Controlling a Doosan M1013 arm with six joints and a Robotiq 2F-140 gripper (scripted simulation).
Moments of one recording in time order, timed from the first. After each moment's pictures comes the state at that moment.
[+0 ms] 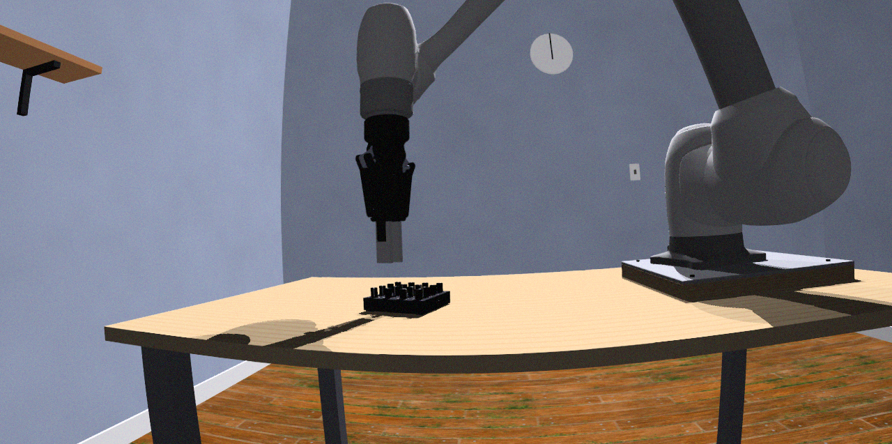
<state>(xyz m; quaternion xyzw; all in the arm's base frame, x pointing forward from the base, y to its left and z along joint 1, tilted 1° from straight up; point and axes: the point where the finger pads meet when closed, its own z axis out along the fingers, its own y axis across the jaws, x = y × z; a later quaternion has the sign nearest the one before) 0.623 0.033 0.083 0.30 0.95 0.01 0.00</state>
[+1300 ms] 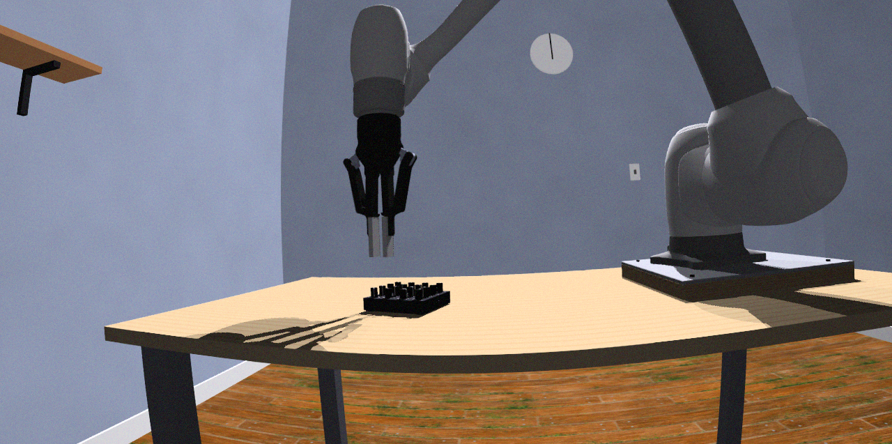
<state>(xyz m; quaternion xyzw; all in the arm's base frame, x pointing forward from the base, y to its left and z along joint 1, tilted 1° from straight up) 0.638 0.012 0.091 0.83 0.56 0.01 -0.01</state>
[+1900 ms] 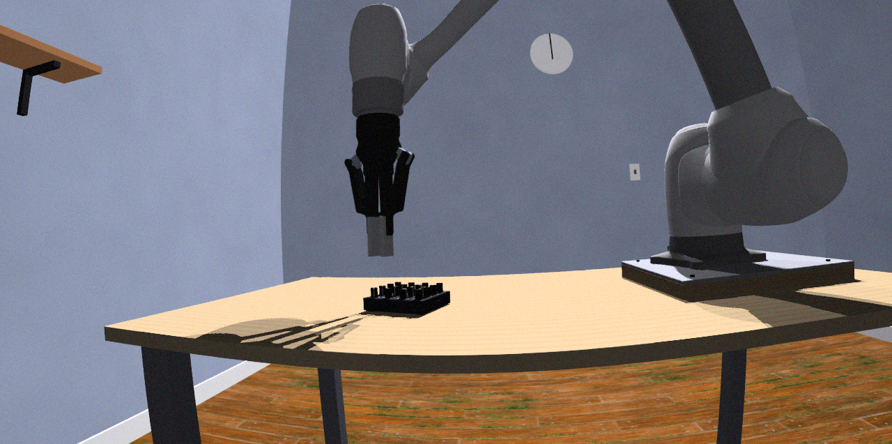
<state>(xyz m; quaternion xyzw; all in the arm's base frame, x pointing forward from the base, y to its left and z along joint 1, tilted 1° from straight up) 0.639 0.010 0.092 0.86 0.50 0.01 0.00</state>
